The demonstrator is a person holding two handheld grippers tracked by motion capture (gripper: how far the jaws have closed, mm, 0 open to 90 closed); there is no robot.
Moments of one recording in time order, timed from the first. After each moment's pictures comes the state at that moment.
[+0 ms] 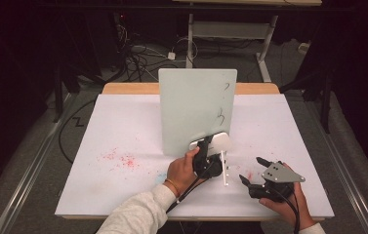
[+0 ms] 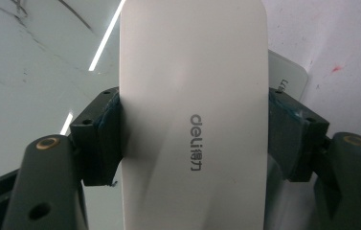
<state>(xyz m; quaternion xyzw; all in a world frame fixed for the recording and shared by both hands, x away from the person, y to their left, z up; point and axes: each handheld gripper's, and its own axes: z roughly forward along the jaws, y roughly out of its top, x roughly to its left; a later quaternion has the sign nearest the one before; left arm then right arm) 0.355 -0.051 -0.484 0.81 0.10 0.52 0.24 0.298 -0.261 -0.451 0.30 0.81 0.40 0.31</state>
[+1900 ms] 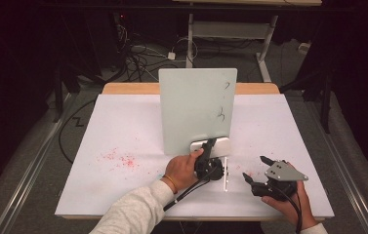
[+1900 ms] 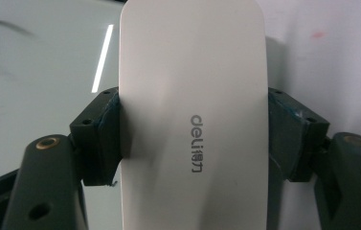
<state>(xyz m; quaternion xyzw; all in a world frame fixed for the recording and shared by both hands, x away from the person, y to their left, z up) 0.355 -0.054 -0.497 0.82 0.01 0.54 0.17 0.299 -0.267 -0.448 0.31 0.81 0.39 0.32</state>
